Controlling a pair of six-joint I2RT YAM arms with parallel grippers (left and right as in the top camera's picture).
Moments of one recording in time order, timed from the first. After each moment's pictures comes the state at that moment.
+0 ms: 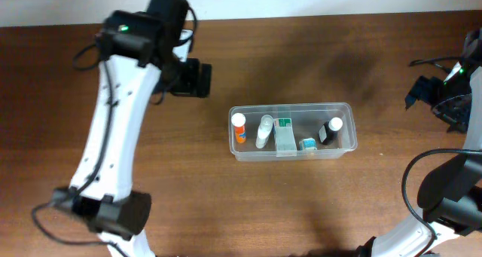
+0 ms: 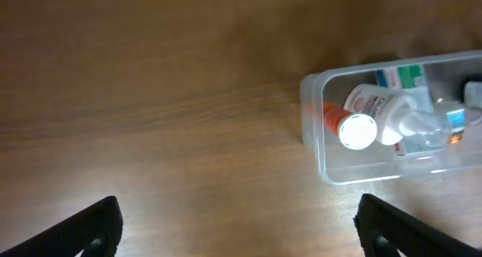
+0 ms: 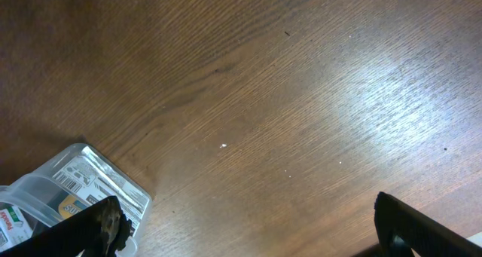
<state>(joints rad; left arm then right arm) -0.30 1.94 2.31 -1.69 0.01 -0.19 -0.46 1.92 1.86 -1.46 0.02 0.23</state>
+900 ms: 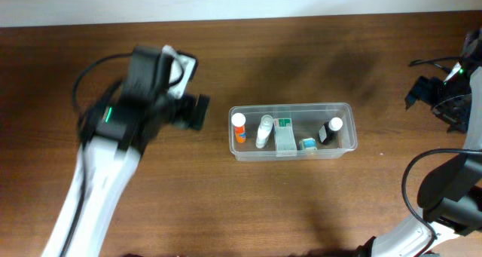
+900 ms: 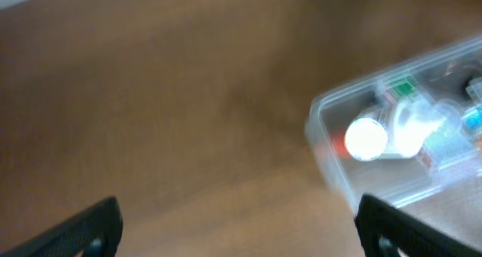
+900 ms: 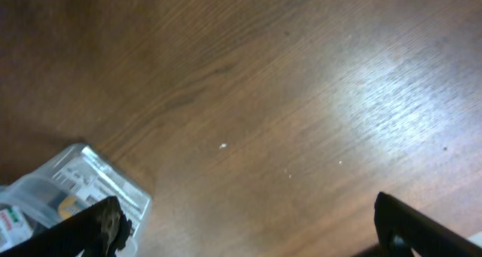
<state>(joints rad) -0.30 1.38 1.46 -0.98 0.00 0.06 -0.46 1.92 1.85 -1.46 0.02 0.23</state>
